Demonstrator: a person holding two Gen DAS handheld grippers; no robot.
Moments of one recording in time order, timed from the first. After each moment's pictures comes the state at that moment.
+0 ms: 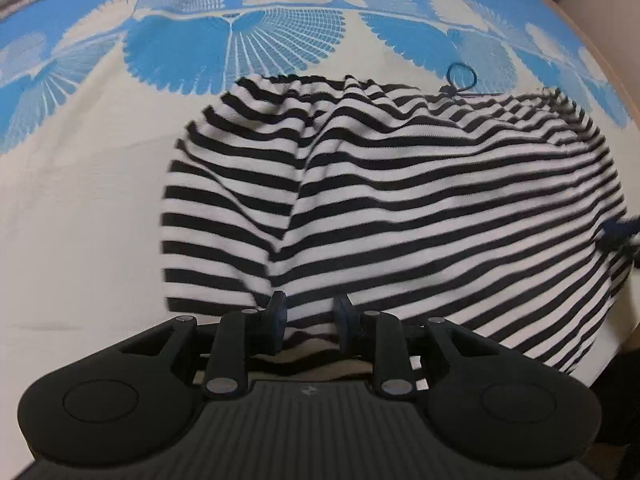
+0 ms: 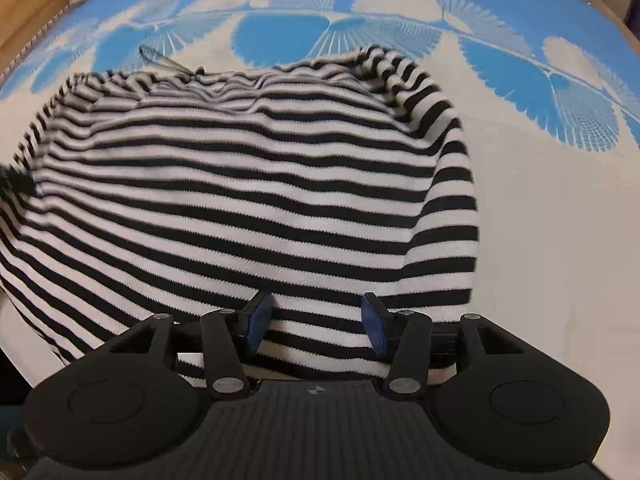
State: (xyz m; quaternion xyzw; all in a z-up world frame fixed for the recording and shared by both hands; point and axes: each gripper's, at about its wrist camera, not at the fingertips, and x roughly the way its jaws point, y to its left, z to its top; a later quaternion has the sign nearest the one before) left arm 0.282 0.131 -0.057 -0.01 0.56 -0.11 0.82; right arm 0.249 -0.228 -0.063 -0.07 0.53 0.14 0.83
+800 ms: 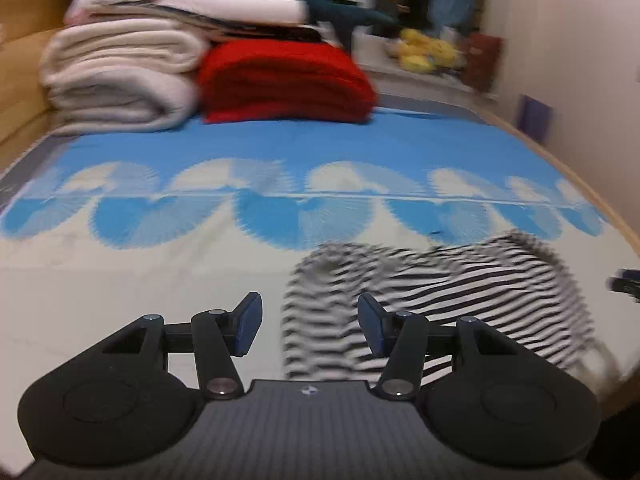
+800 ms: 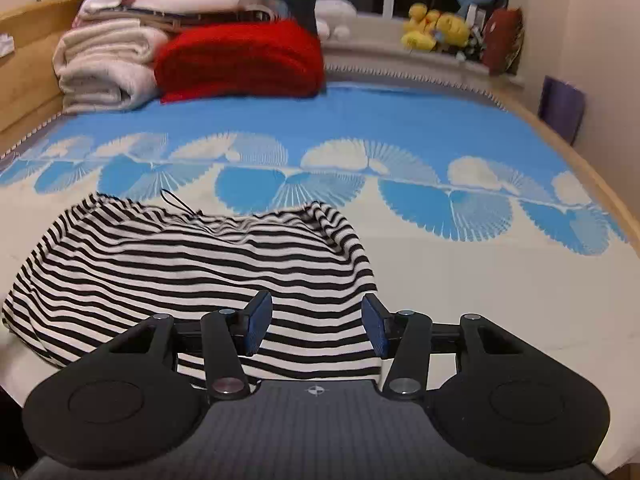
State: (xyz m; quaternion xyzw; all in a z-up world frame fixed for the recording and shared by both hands) left arm 0.139 0.196 0.043 -0.05 0.33 -0.03 0.94; right arm 0.139 -0.244 0.019 -0.07 0.33 0.08 0.94
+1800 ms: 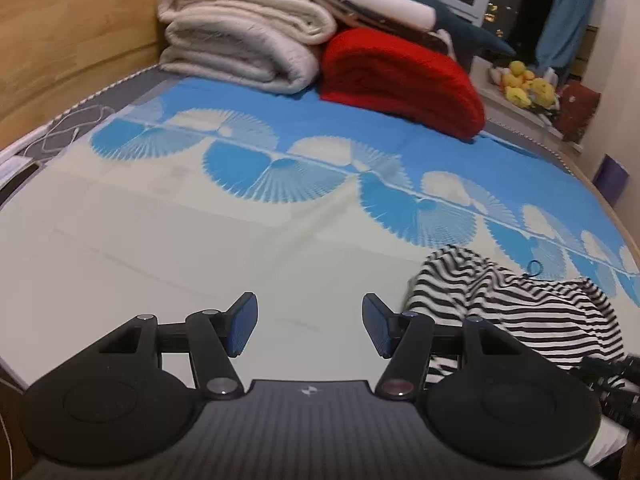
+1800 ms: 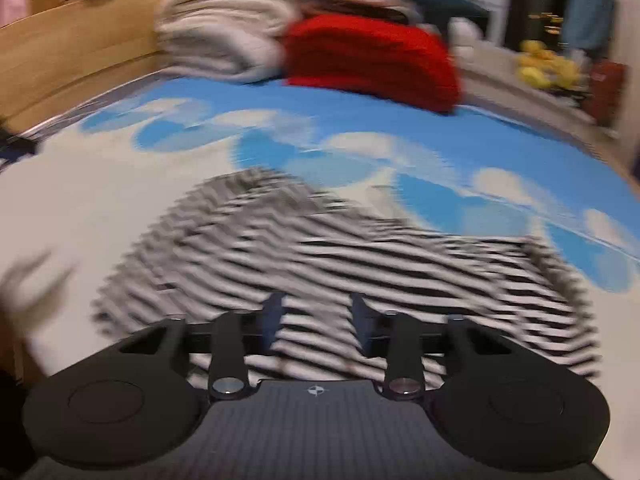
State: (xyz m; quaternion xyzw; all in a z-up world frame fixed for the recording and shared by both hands) left arm 0.109 0.312 0.028 -0.14 0.34 0.07 0.92; right arm 0.121 -0.022 -0.034 -0.13 0.33 0.21 0.91
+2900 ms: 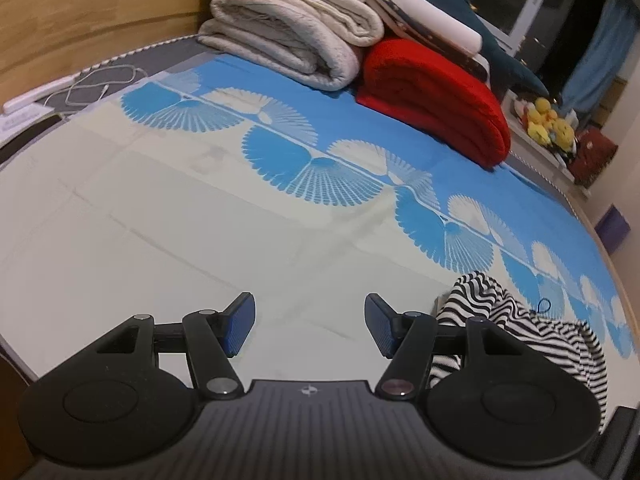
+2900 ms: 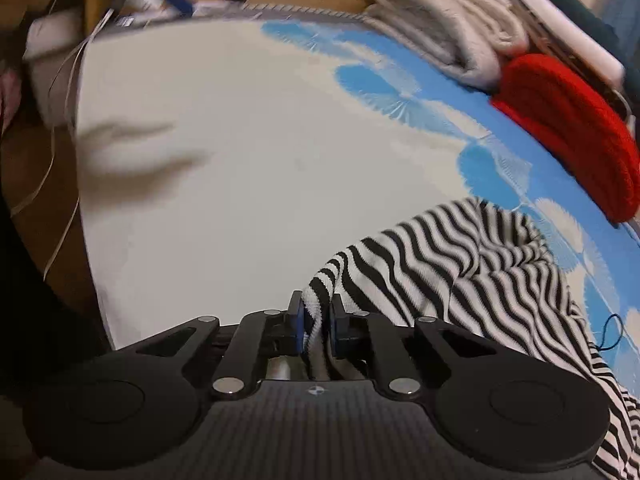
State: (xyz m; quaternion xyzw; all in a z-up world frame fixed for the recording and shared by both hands) left arm 0.098 0.381 0.015 -0.23 0.34 0.09 0.91; right arm 0.101 0.155 -0.091 -0.32 0.30 0.38 0.82
